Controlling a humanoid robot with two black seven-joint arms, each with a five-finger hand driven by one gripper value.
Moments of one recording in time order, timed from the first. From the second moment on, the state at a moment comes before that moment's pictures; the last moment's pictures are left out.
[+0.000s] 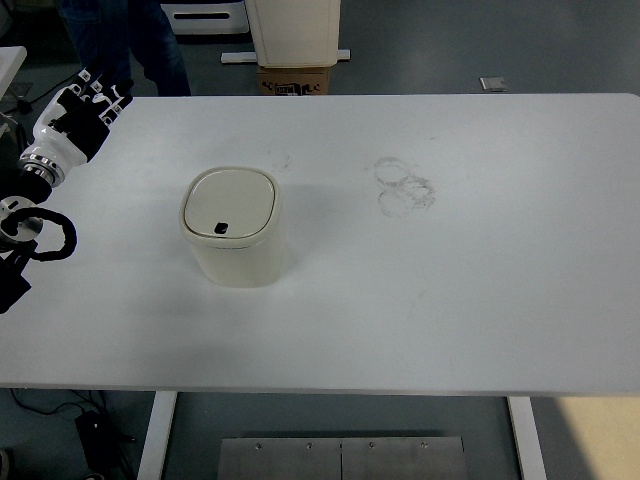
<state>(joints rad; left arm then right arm) -0.94 0.34 -0.55 -0.33 -0.17 -0.43 -0.24 0.01 0.00 0.29 0.15 -0.22 0.06 0.42</state>
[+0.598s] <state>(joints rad) -0.94 0.35 -0.54 -0.36 -0.16 -0.44 -0.22 0.01 0.00 0.29 0.15 -0.22 0.06 0.42</state>
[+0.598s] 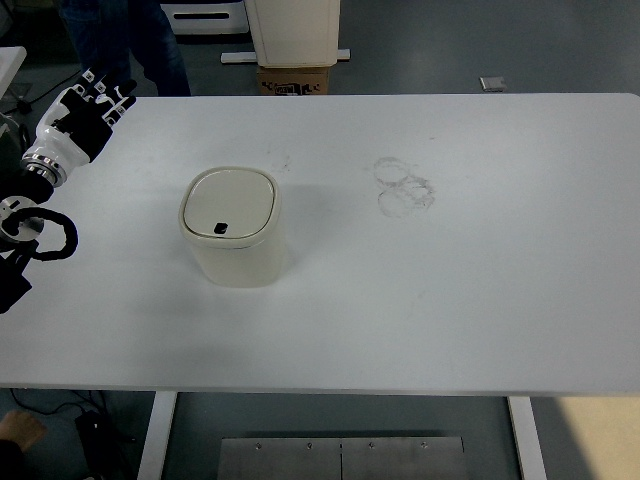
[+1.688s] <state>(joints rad) -1.24 0.79 -0.22 -0.99 -0.05 -0.32 0.07 0.01 0.00 0.29 0.15 -0.22 0.06 0.42</state>
